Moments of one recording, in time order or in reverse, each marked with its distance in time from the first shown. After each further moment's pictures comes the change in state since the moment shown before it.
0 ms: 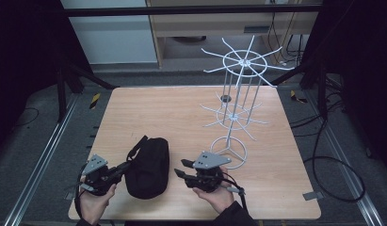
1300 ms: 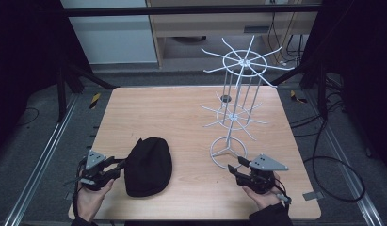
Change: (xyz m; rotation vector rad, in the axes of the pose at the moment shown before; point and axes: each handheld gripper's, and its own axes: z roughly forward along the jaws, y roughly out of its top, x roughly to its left) left arm 0.016 0.004 0.007 0.027 0.179 0.054; right arm -0.073 -0.066 -0.097 0.022 -0.323 0.124
